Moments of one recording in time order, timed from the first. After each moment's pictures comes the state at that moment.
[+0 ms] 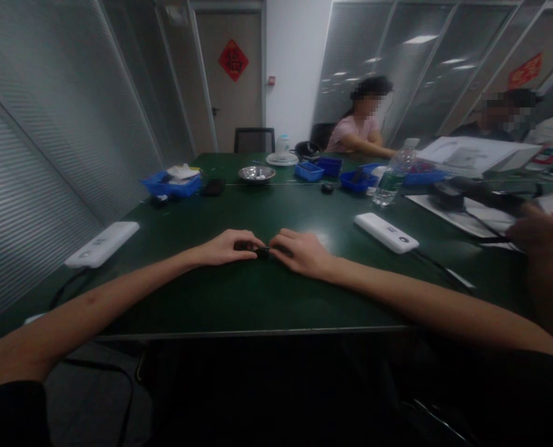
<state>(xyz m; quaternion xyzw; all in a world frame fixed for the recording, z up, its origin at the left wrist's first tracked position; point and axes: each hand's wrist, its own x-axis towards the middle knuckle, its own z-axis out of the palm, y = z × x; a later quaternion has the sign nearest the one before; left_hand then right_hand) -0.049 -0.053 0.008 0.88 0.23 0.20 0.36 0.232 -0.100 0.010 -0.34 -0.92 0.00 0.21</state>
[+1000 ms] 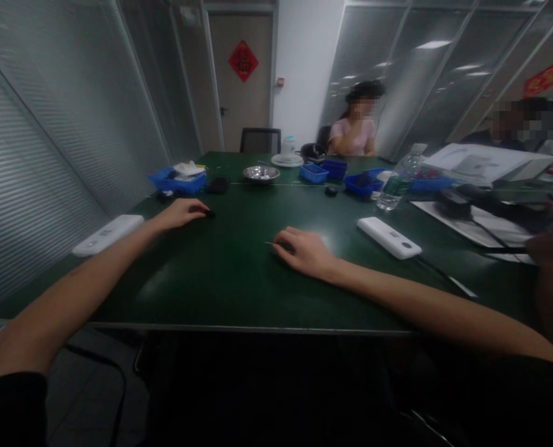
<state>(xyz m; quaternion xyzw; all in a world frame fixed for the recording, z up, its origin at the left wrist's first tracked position) -0.203 0.049 0.003 0.85 0.46 0.21 0.15 0.234 -0.099 0.011 -0.38 -0.90 0.01 0.22</state>
